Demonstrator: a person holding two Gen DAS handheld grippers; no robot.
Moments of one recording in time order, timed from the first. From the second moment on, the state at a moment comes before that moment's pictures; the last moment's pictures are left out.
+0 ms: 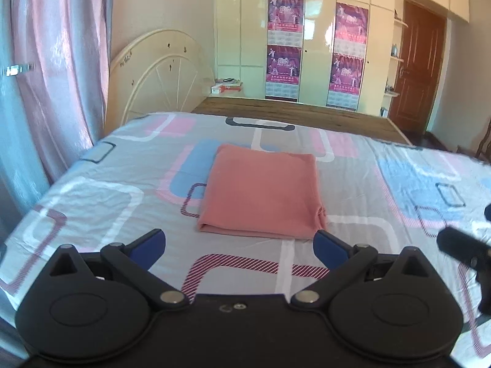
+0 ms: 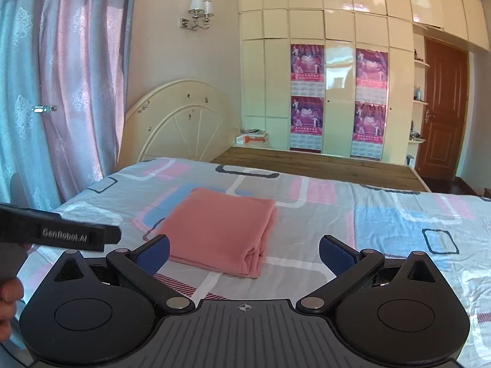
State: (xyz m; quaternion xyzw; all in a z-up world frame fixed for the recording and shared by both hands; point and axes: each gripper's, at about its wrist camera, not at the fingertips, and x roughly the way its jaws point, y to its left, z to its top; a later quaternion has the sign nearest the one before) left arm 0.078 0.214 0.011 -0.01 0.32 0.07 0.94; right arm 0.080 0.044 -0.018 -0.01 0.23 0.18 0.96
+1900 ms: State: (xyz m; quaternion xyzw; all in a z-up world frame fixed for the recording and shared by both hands) left arm 0.055 0.194 0.003 0.02 0.35 0.08 0.93; right arm 0.068 0.032 -0.020 0.02 0.24 0.16 0.96
